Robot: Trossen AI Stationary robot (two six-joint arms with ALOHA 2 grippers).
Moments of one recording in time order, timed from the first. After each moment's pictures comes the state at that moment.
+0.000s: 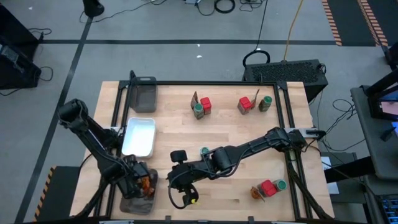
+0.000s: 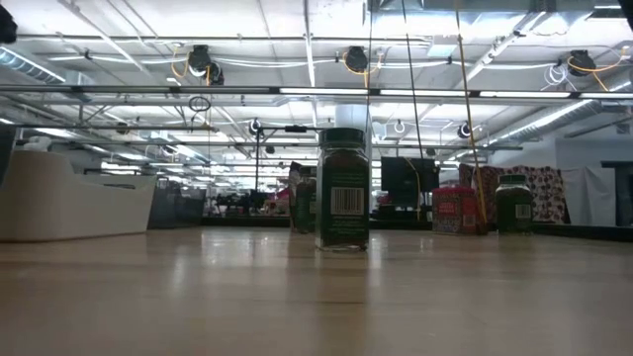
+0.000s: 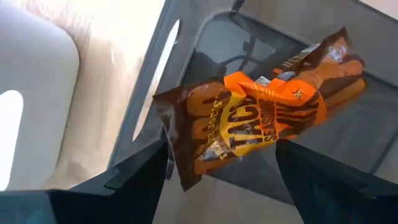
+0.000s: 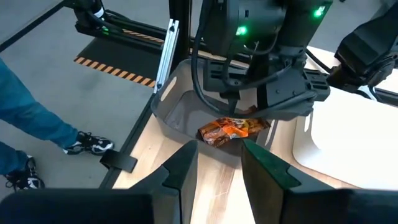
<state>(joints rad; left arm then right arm) -0.90 1.42 0.84 -0.87 -0.09 -1.19 0.39 2.25 2.36 -0.72 0.09 0.03</state>
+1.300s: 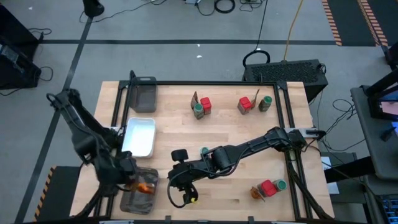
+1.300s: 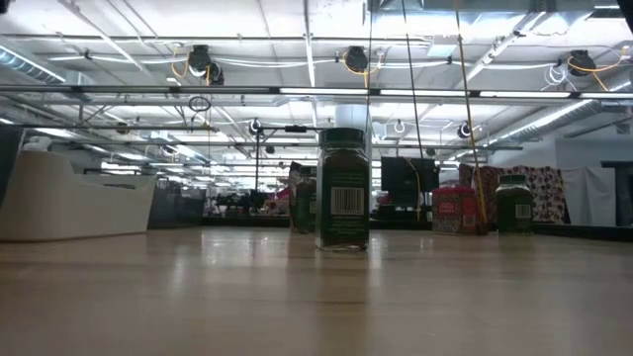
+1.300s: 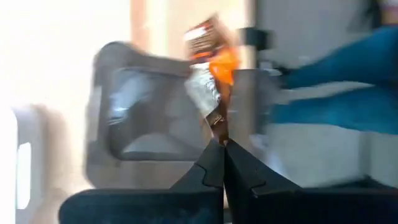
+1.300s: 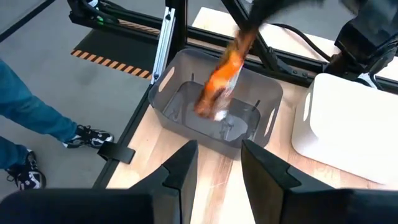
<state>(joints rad) -0.89 1.10 1.09 -0.97 0.04 -0.91 0.38 2.25 2.36 -0.75 0.09 0.04</state>
